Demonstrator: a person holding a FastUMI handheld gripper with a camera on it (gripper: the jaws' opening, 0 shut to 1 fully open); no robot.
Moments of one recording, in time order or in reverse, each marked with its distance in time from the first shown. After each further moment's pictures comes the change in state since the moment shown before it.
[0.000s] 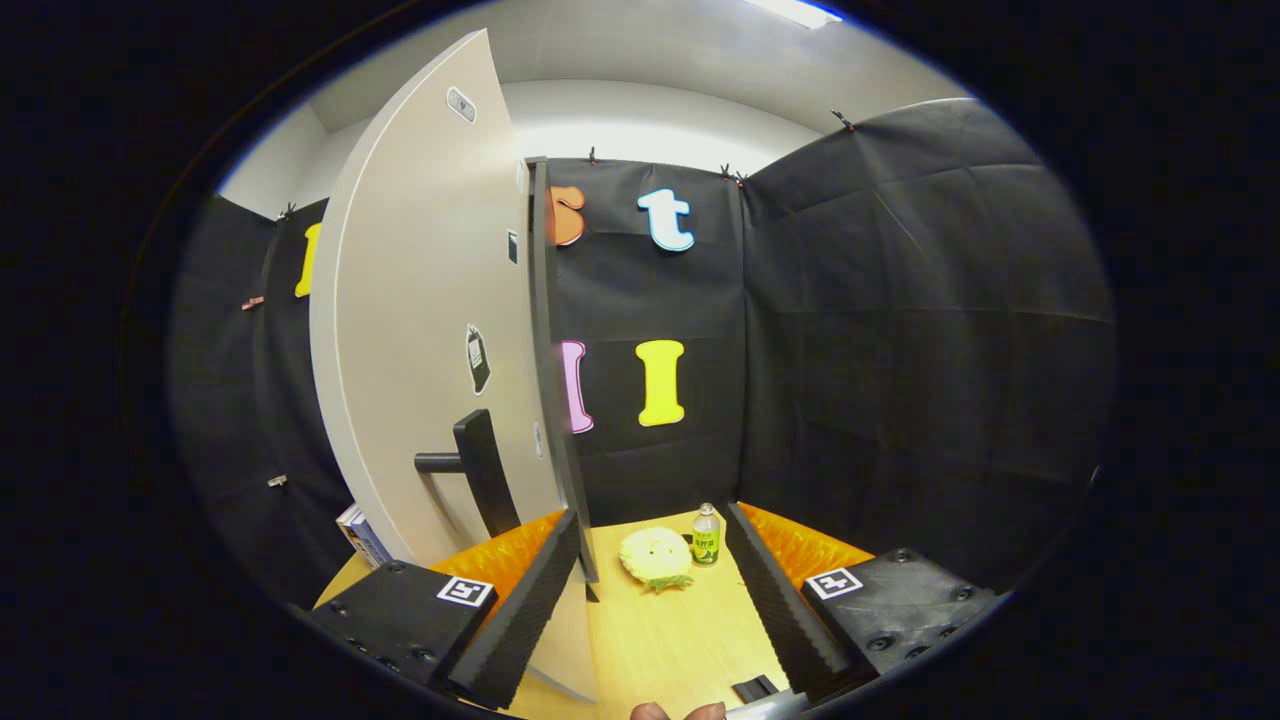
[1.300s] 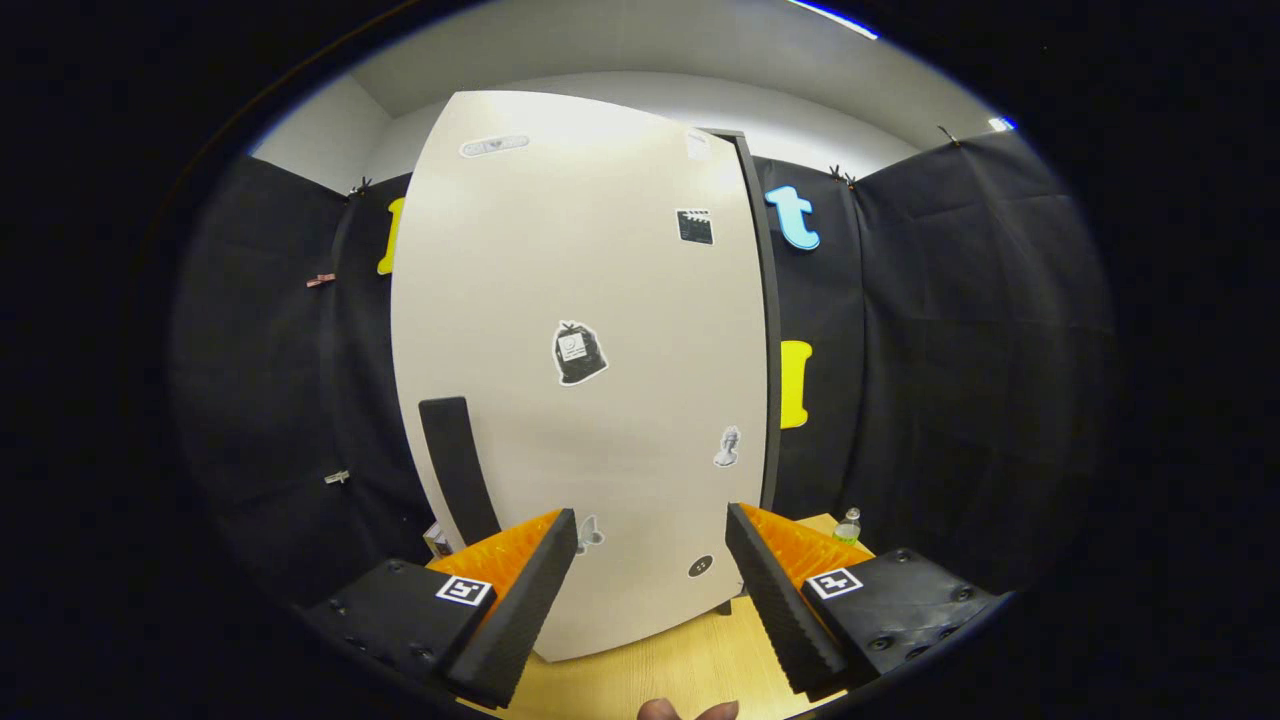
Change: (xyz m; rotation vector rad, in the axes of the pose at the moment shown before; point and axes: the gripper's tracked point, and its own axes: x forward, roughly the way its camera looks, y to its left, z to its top) arm 0.036 0.221 -0.023 -0.029 0.001 0.172
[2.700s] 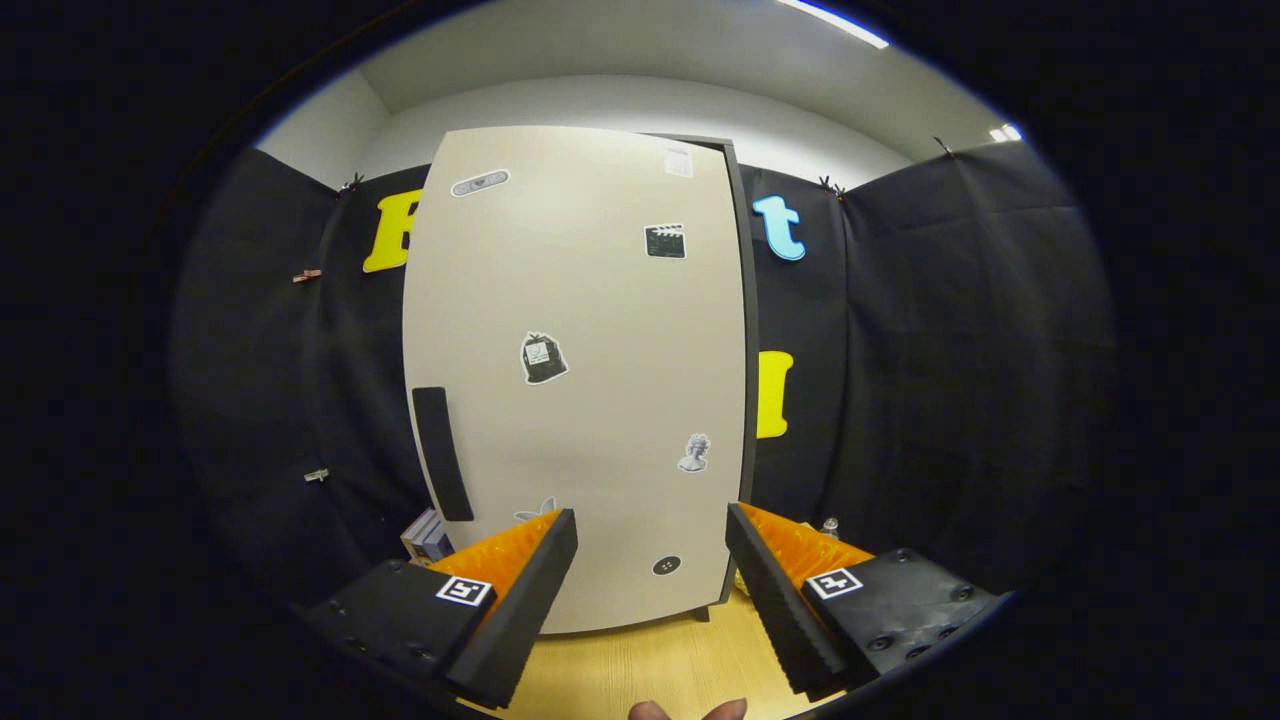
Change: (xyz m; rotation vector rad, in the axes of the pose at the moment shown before) arm 0.001 -0.011 0.003 -0.027 -0.023 -0.039
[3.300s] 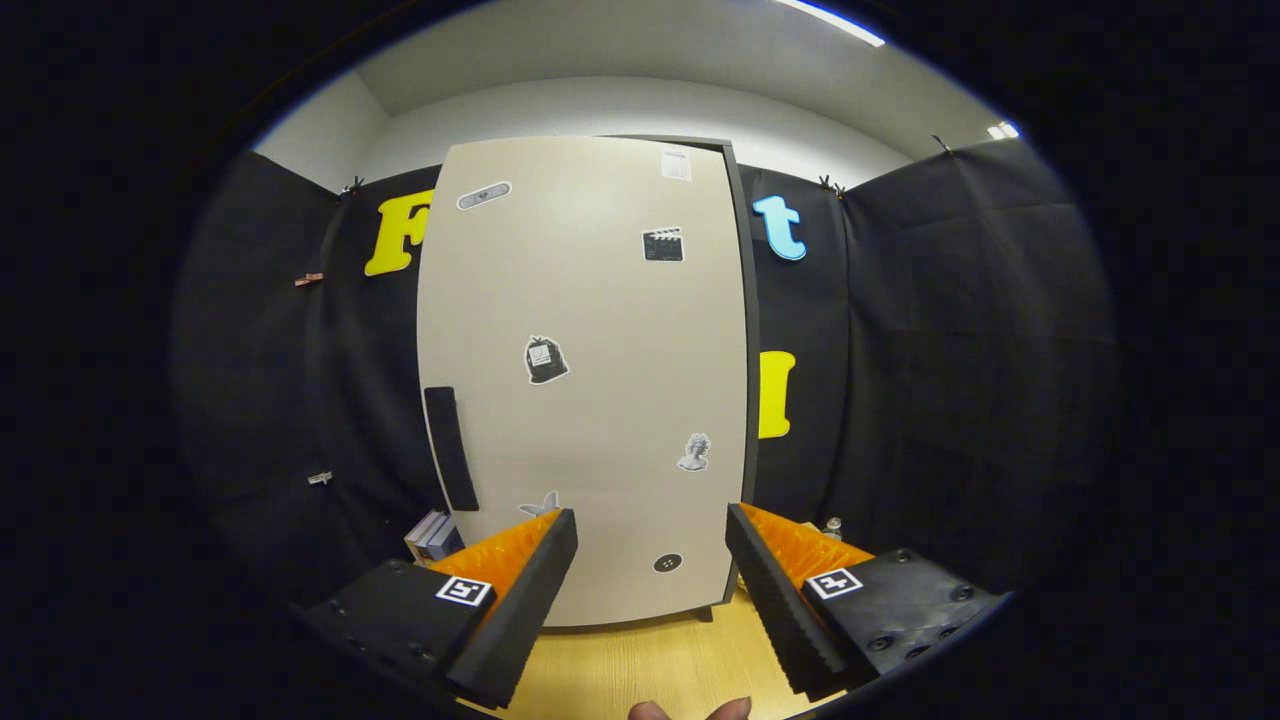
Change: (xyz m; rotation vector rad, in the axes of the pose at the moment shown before) arm -0.001 0.000 0.002 0.008 -0.002 0.006
